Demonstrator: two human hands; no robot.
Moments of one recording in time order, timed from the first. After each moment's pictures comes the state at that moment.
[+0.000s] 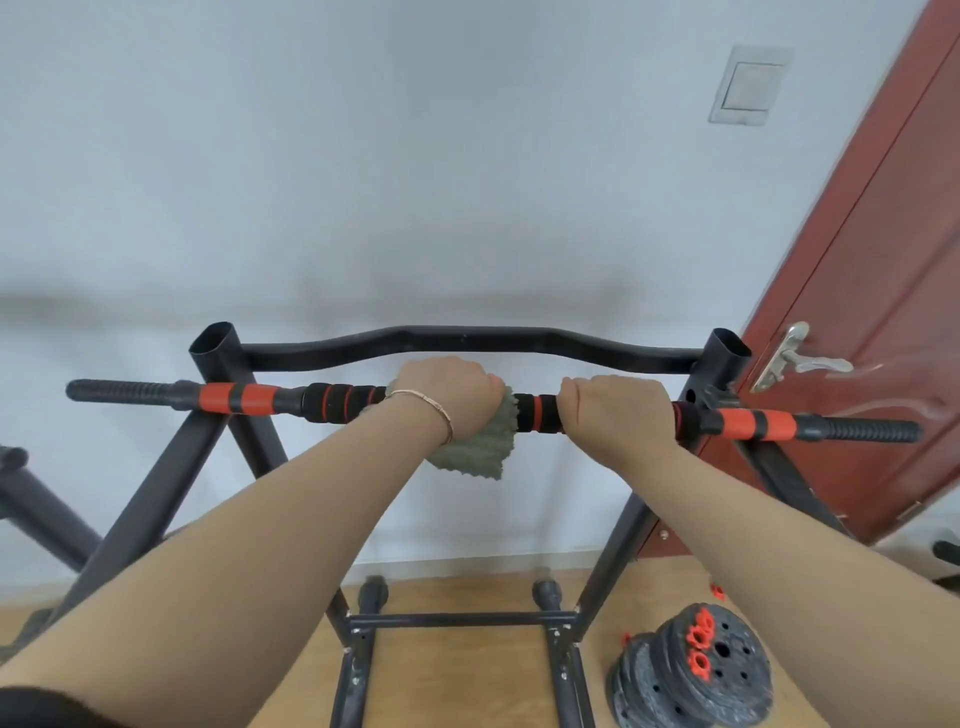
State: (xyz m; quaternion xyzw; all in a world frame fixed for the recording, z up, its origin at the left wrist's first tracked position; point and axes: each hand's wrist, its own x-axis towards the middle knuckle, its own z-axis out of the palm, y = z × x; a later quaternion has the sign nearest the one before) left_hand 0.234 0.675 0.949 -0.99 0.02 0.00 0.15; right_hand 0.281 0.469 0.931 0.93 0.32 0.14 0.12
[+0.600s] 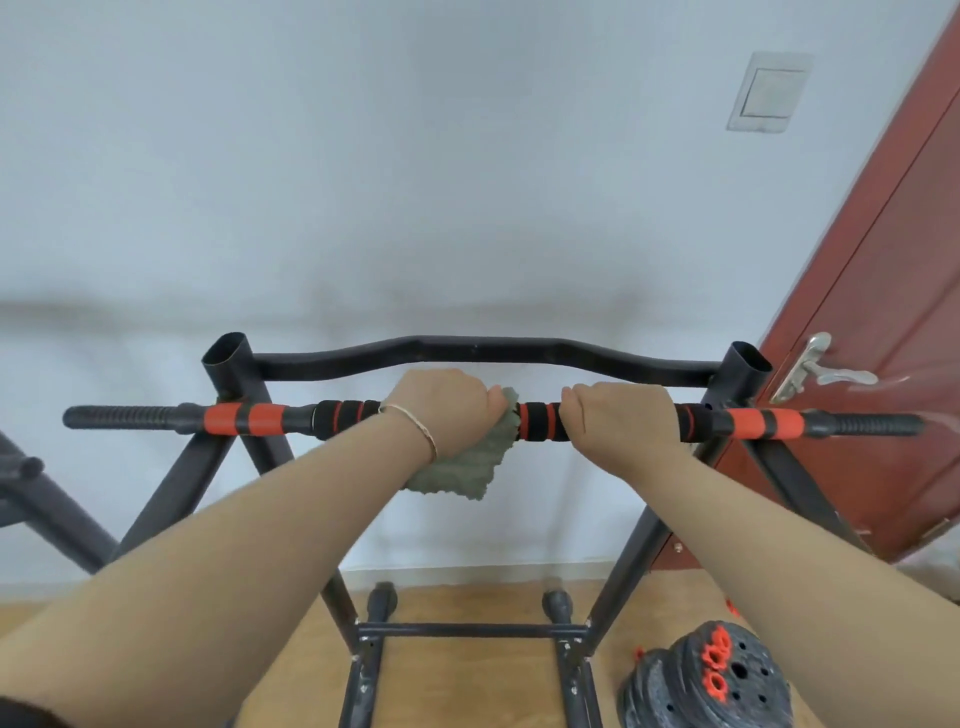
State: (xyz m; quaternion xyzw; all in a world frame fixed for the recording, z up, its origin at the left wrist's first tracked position) left_hand 0.233 0.696 0.942 -0.98 0.08 -0.03 0.16; right_hand 0.294 0.477 0.932 0.91 0.36 0.16 0.13
